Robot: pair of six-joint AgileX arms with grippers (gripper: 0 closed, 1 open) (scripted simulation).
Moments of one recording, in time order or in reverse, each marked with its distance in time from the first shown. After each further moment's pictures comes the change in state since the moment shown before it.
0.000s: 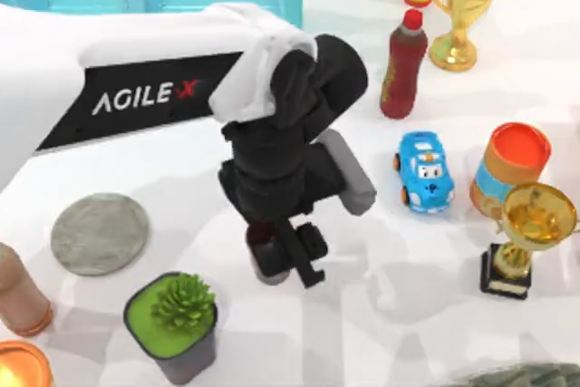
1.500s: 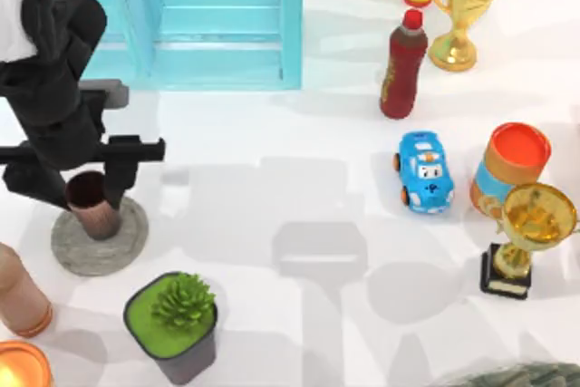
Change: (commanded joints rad) left arm 0.545 -0.072 -0.162 0.077 0.032 -0.613; right arm 0.000 0.000 0.000 0.000 0.000 0.000
